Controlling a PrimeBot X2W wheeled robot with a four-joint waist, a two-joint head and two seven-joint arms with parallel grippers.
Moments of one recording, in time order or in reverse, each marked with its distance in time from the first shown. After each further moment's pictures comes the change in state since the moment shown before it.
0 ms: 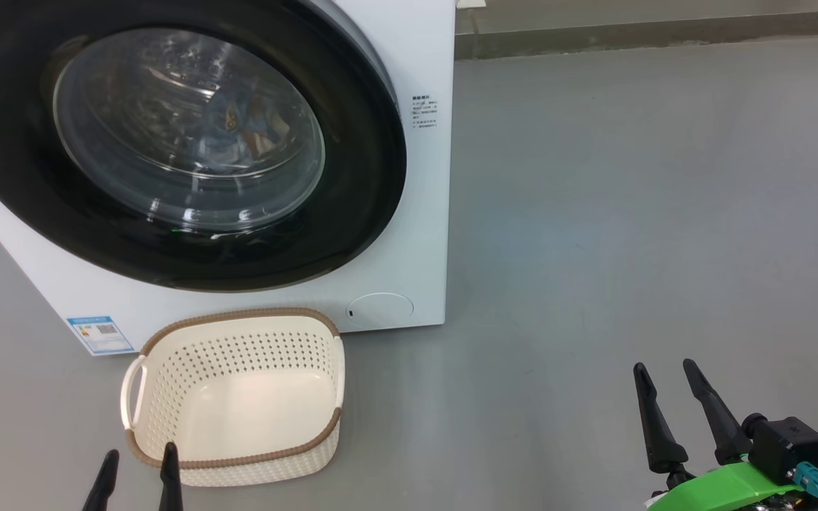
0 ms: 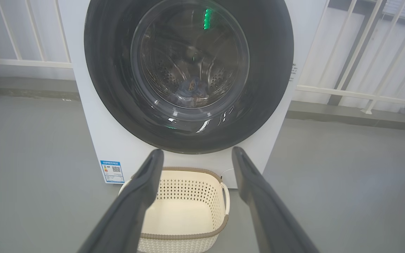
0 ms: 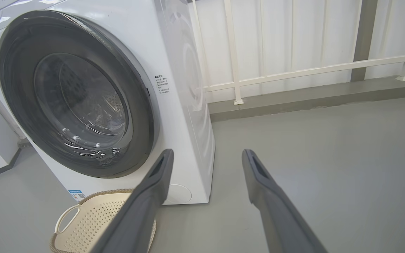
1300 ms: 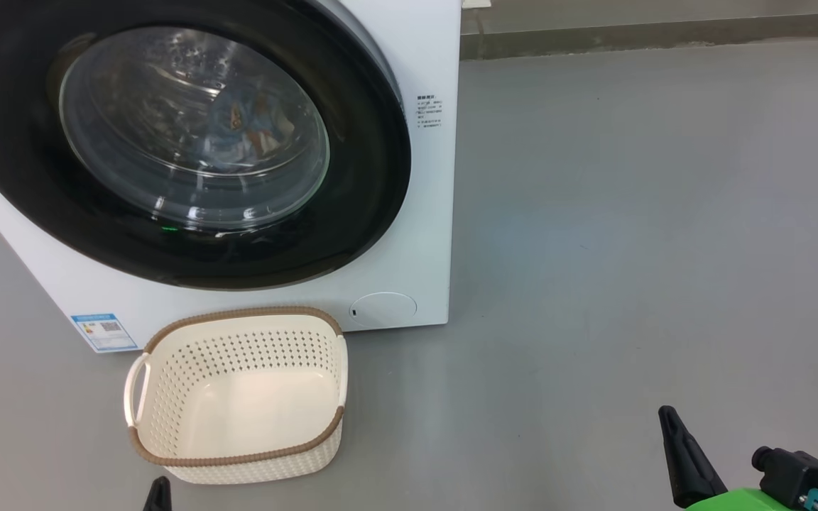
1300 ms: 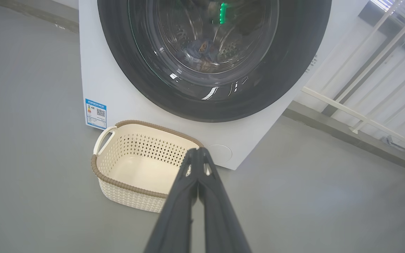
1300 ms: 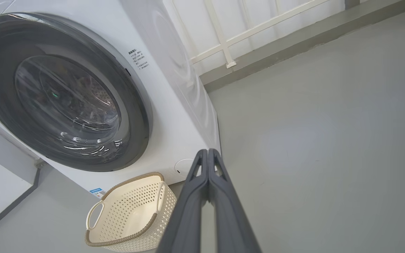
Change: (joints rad) left arm -0.005 -0.027 -0.026 0.107 -0.242 0.000 0.055; right arm 0.039 0.013 -0.009 0.089 0.221 0.001 0.063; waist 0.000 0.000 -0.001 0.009
